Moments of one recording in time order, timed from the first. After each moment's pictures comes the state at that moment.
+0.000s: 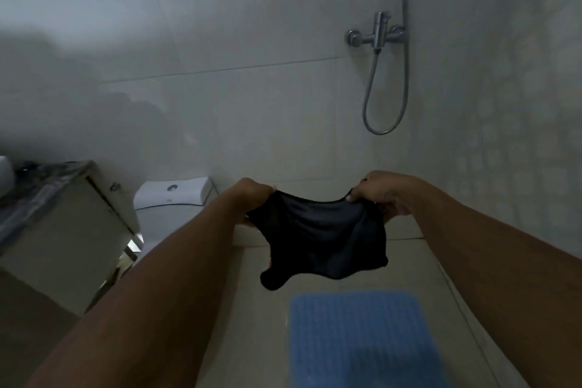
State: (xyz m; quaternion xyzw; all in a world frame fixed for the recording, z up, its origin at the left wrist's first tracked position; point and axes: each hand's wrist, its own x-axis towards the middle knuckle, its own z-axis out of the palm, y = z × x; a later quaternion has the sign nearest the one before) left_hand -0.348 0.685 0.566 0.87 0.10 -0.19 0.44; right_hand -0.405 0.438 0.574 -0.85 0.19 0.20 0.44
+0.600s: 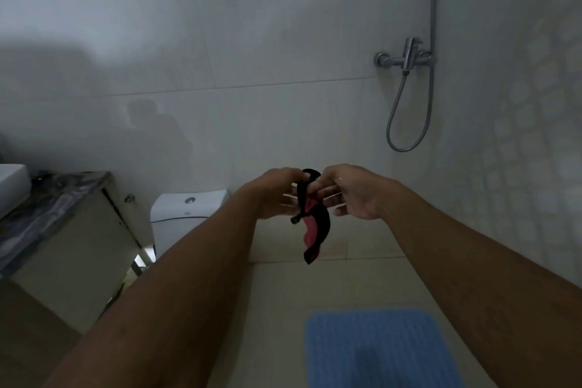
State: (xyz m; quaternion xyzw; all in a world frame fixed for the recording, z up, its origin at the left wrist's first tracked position) left_hand -0.312 0.766 0.599 0.74 -0.02 -0.30 0.61; right_hand -0.374 0.598 0.614 -0.74 0.11 0.18 0.63
